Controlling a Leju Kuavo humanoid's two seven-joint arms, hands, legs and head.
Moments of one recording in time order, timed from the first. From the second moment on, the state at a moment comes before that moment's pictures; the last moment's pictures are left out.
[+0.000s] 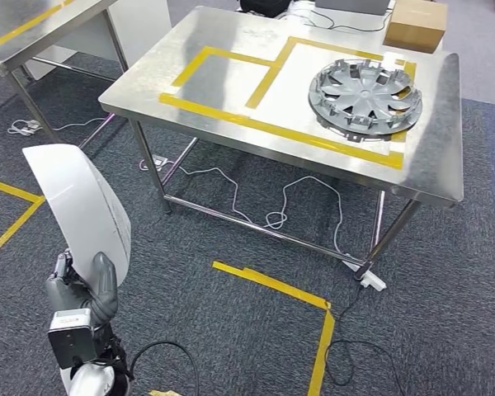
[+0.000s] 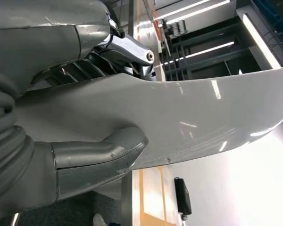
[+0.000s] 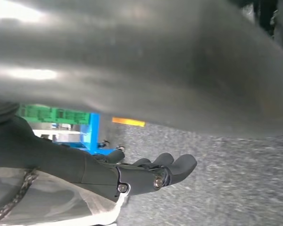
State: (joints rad) left arm 0.16 -0.15 -0.28 -1.69 -0.23 0.66 -0.70; right arm -0.06 0.19 -0.77 -0.25 0.55 -0.22 0.23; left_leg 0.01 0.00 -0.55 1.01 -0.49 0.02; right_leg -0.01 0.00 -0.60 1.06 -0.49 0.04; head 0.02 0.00
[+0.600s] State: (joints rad) left arm 0.19 -0.12 -0.29 -1.72 -0.26 0.66 -0.70; right arm -0.06 0.20 -0.77 -0.25 0.60 -0.18 0.22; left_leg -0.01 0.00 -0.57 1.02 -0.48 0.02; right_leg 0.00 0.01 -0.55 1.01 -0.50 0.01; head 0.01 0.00
